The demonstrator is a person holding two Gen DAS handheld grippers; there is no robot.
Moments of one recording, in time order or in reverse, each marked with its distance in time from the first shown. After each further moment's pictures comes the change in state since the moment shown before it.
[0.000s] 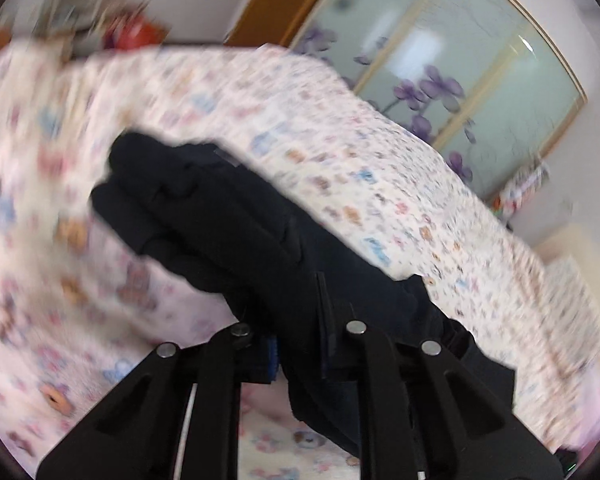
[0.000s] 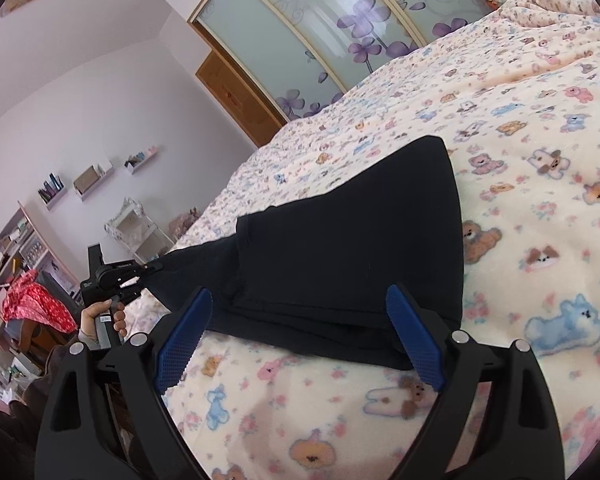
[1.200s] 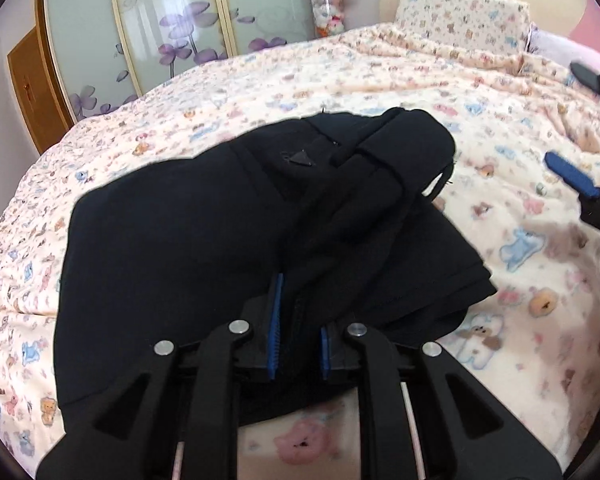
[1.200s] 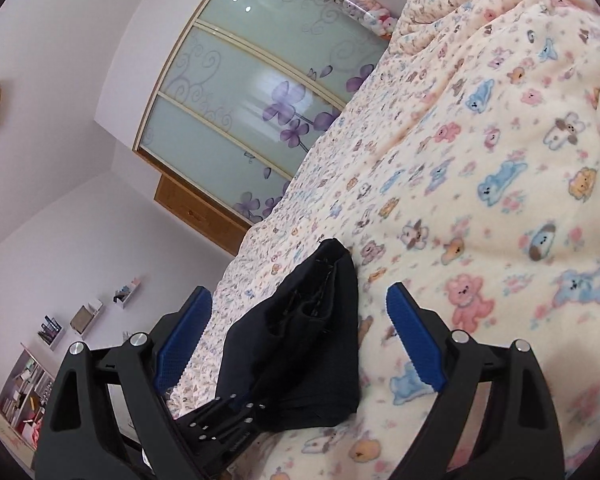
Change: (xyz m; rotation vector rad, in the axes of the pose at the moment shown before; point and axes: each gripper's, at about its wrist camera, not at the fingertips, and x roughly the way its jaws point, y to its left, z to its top) left arm 0.042 -0.303 -0.260 0.919 0.123 -0.157; right arm -0.082 -0.081 0.029 0.336 -0.338 -0.064
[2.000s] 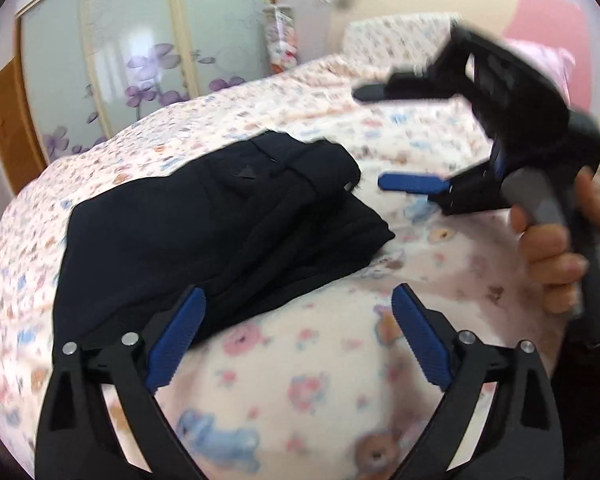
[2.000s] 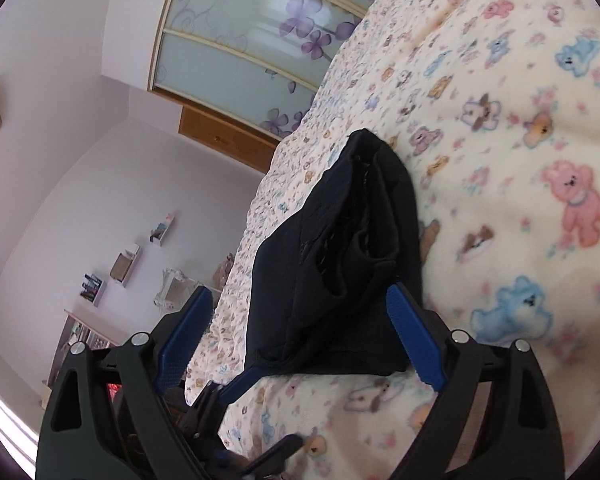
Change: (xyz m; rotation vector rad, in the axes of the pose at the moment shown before) left arm -0.065 -0.017 -0.051 0.055 -0.151 -0.120; right arm 0.057 0.001 -0.035 0.067 0.343 0.139
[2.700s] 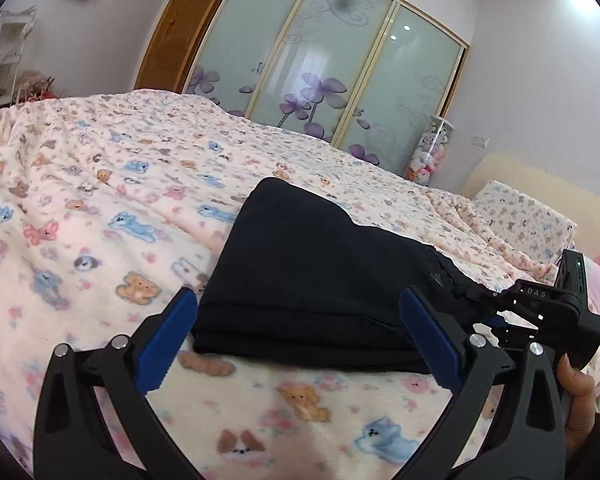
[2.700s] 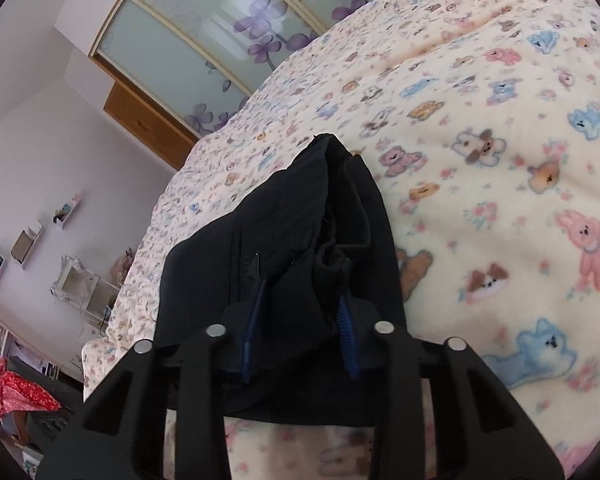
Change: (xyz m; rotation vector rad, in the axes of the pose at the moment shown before) left arm -0.055 0.136 -0.061 -0.659 -0.272 0.193; right arm 0.048 0.034 -0.003 -0.132 -0.056 -0.400
